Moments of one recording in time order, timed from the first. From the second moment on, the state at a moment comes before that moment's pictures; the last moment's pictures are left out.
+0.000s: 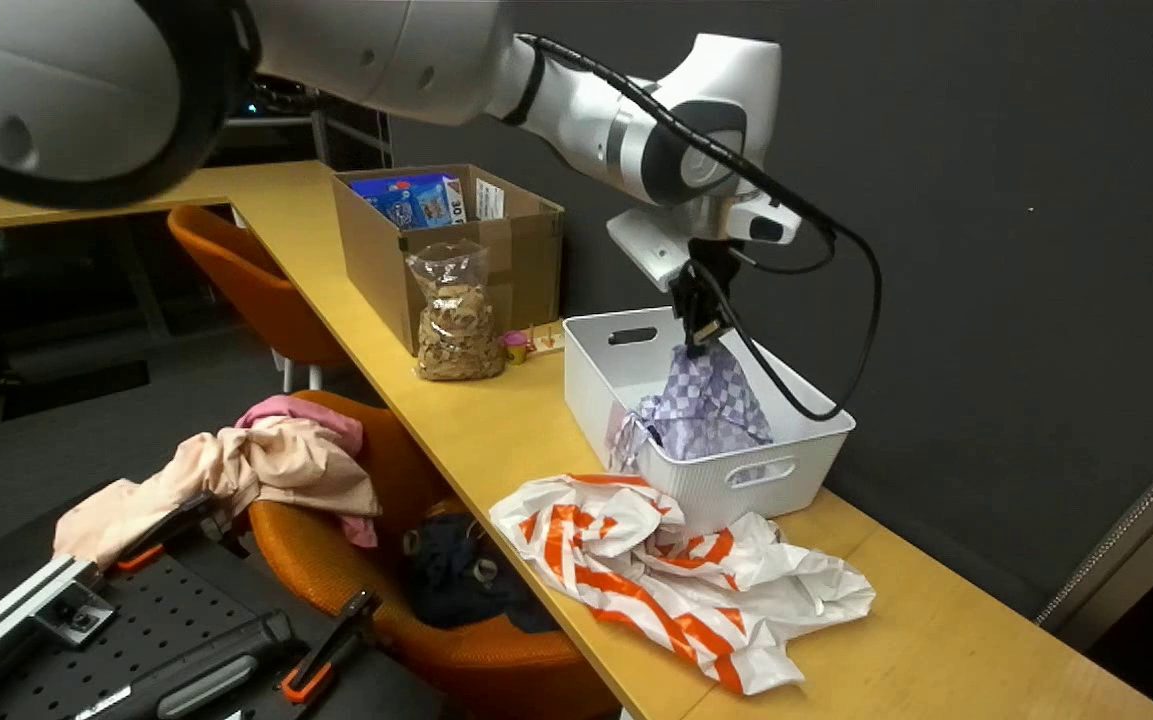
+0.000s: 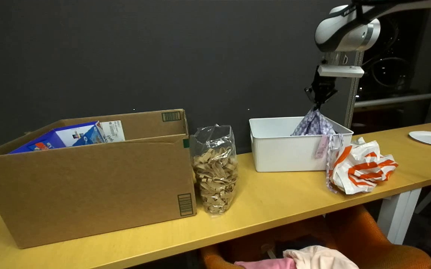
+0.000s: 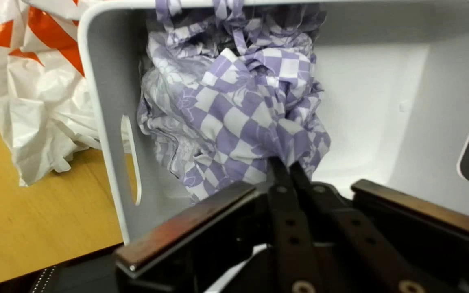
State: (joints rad) arm -0.32 0.90 -0.10 -1.02 0.12 2.07 0.28
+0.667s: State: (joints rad) arm -0.07 0.51 -0.11 -1.52 -0.06 2.01 0.30
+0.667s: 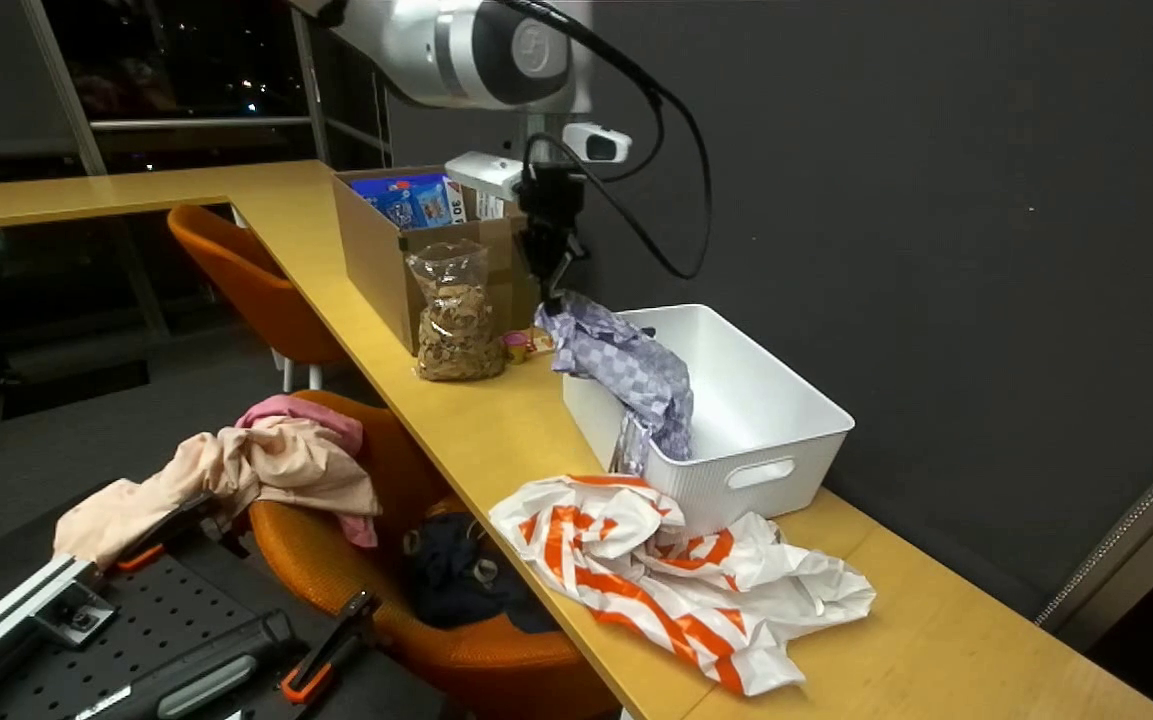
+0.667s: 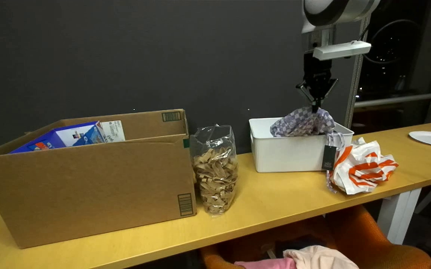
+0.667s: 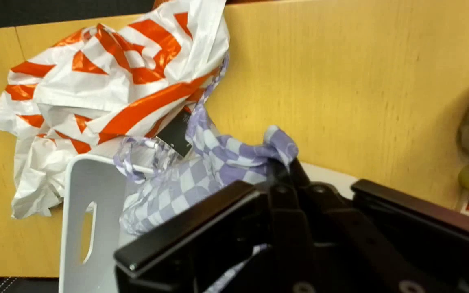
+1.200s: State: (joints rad) arm 0.15 0.25 -0.03 -1.92 -0.24 2.00 0.35
